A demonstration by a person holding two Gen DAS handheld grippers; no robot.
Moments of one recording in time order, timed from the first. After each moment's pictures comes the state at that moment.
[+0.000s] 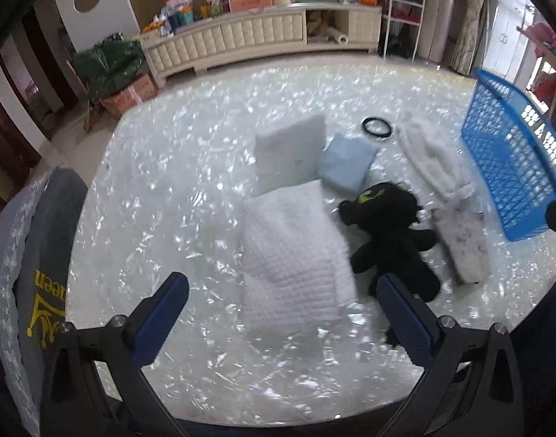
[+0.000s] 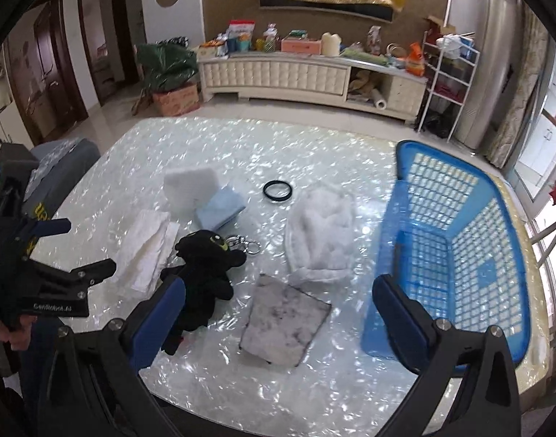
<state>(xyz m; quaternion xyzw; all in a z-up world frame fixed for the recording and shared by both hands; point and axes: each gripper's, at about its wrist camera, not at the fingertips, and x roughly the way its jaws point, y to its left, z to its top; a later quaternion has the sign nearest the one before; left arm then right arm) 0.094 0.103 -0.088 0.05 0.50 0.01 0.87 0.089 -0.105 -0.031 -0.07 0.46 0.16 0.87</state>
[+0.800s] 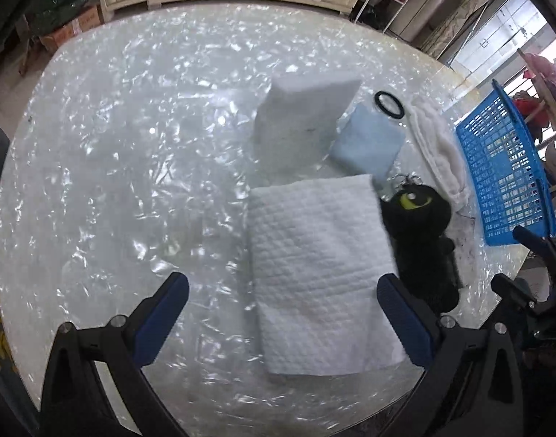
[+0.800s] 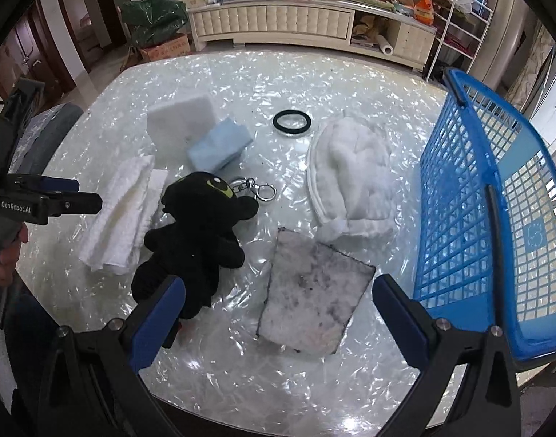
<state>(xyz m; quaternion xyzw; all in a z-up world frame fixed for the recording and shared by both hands) 0.170 0.178 -0.143 -0.07 0.60 -0.11 0.79 0.109 -0.081 -0.094 -0.08 0.56 0.14 0.82</state>
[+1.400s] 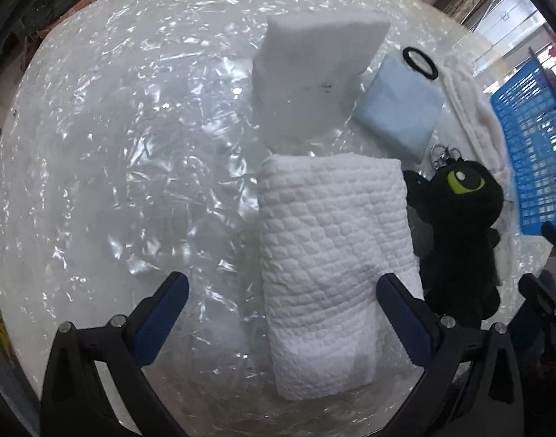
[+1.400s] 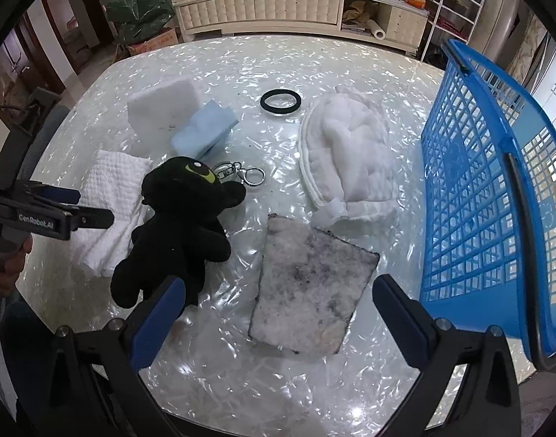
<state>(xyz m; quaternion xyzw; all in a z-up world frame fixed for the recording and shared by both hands) 0.189 0.160 -0.186 -0.04 0.65 -0.09 0.75 0.116 -0.086 -0.116 -0.06 0.58 0.13 0.80</state>
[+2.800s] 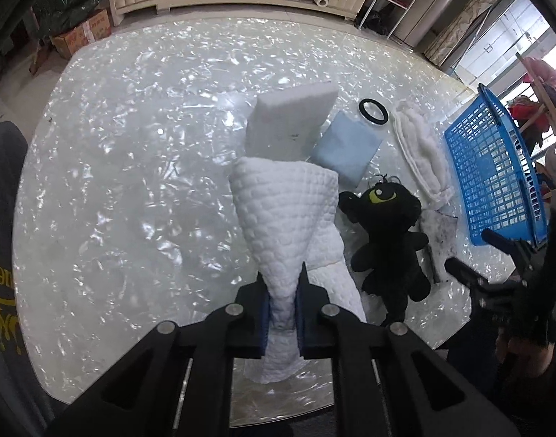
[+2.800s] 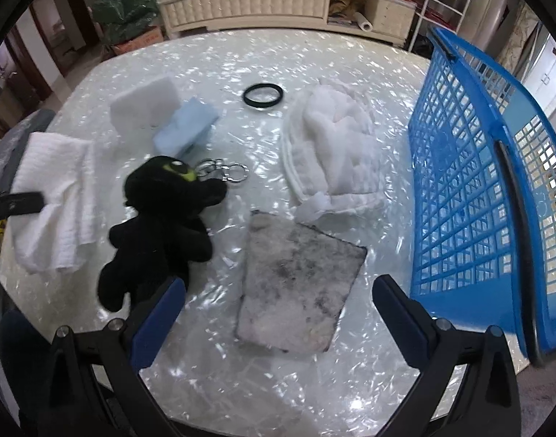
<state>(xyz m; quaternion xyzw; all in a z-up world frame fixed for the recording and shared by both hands) 0.150 0.158 -0.109 -0.07 0.60 -0.10 0.79 0.126 -0.089 -0.121 -0.06 0.59 0.09 0.80</state>
